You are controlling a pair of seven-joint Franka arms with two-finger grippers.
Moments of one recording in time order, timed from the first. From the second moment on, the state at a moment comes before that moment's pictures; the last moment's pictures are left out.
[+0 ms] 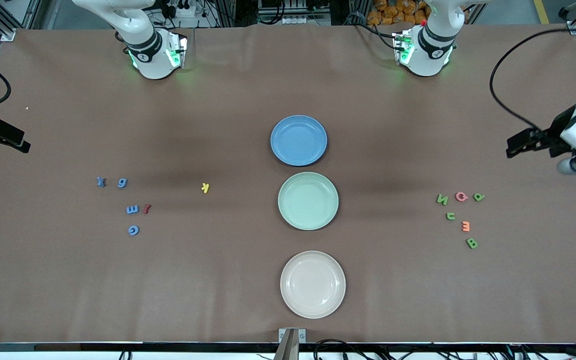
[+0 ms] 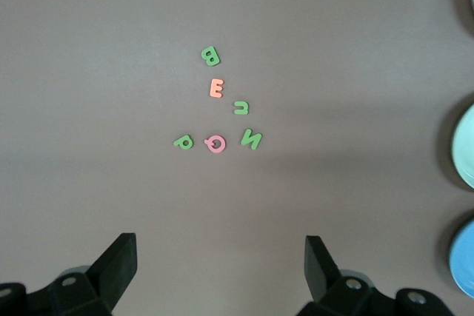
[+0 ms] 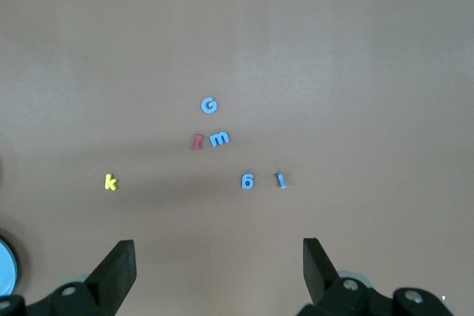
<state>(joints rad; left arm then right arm) 0.07 0.08 -0.09 -1.64 0.02 1.68 -0.03 0.00 0.09 -0.09 -1.44 0.02 1.55 -0.01</state>
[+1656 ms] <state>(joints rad) 0.04 0.31 -0.11 -2.07 0.03 2.36 -0.02 -0.10 0.17 -0.10 -2.25 0.02 2.47 -0.29</state>
